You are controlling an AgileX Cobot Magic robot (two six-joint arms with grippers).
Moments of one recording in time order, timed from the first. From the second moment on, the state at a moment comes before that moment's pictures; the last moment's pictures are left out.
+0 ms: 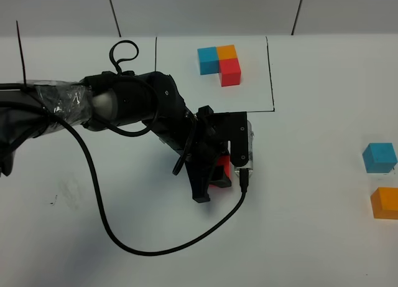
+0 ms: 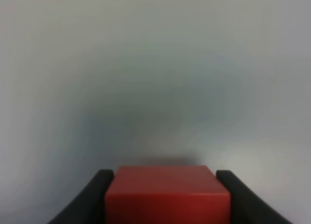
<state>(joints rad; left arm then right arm) -0.64 2.09 -1.32 -0.58 0.56 1.42 0.01 -0.01 -0.51 -0.24 1.09 0.21</state>
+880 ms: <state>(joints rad) -0.63 2.15 -1.32 -0.59 0.53 1.40 0.01 -0.01 -0.51 -0.24 1.09 0.21</state>
